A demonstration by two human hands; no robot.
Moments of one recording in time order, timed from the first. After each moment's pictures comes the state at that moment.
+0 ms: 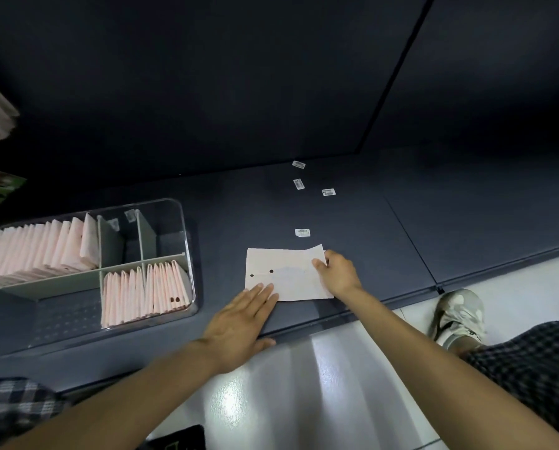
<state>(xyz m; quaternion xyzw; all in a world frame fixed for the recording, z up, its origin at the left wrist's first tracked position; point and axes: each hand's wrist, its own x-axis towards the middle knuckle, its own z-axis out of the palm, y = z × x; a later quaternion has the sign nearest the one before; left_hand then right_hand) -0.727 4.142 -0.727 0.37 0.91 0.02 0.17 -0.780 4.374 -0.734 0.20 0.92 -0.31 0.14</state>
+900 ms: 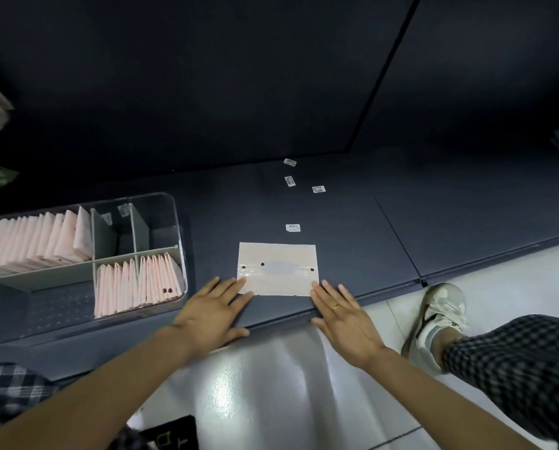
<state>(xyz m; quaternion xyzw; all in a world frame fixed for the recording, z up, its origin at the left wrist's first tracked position) -0.738 4.118 -0.728 0.38 0.91 -0.04 0.16 -0.666 4.396 -0.740 -0.15 0.99 0.05 0.02</state>
